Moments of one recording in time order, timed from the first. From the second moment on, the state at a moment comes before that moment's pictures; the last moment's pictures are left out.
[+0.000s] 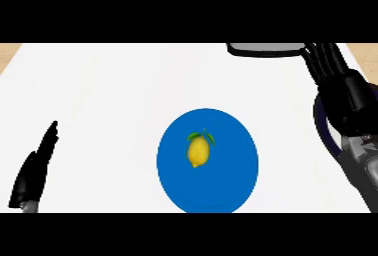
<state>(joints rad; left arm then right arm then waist) 0.03 0.51 -0.17 -1.35 0.09 0.33 -0.01 -0.42 -0.53 0.22 -1.61 -0.40 -0.23 0.03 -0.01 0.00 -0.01</state>
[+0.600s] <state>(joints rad) -0.12 0.40 -0.16 -1.39 0.21 0.22 0.07 -0.40 -0.45 0.34 -1.46 -0.17 -0.29 -0.10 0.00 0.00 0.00</state>
